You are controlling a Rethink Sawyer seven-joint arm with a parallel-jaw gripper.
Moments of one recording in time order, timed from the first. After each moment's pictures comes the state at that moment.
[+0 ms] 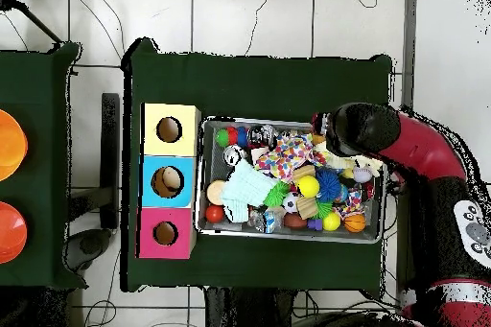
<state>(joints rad) -0.61 -0.48 0.20 1.27 -0.16 0.73 1.38</state>
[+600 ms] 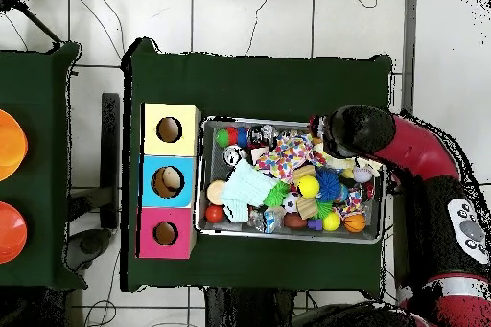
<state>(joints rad) -0.61 -0.45 0.20 1.27 -0.16 0.73 1.38</state>
